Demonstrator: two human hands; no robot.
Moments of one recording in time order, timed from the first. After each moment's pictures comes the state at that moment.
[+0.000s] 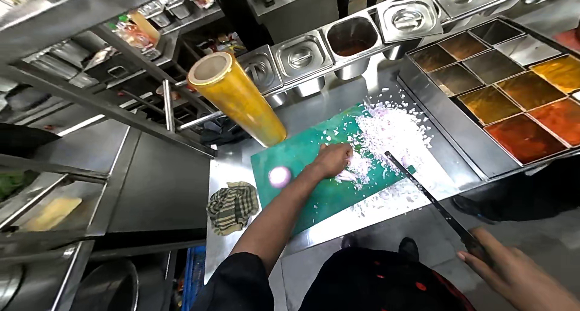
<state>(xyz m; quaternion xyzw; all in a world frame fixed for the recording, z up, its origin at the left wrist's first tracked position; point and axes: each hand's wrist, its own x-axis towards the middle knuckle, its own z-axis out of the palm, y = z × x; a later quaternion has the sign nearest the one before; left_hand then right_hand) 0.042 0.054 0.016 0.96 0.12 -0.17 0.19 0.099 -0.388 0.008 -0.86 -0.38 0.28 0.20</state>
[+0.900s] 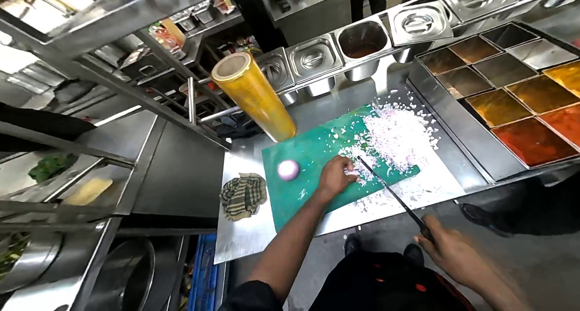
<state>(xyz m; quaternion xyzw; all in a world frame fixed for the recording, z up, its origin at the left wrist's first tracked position) -0.010 0.006 -0.005 0.91 0.29 -0.02 0.30 0.077 -0.308 0.003 -0.84 -0.39 0.35 0.12</state>
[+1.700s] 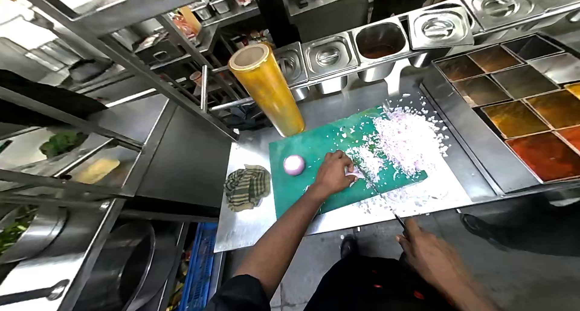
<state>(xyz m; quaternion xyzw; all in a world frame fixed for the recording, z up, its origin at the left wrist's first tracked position) -0.024 0.021 0.008 0.93 0.26 -0.06 0.24 0.042 -0.271 -0.003 -0.87 -0.38 0.32 0.04</state>
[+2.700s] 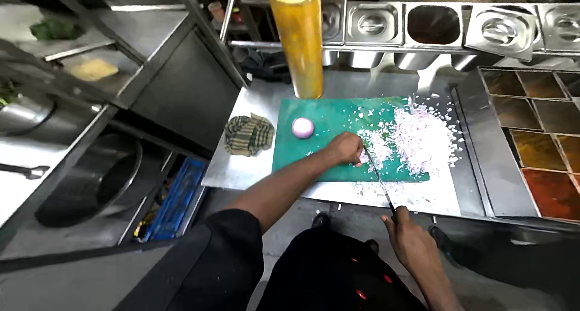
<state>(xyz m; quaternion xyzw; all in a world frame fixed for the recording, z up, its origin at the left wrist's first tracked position) -0.009 0.021 0.015 0.93 0.23 -0.15 0.25 0.048 -0.273 -0.008 -0.87 -0.43 0.22 0.03</state>
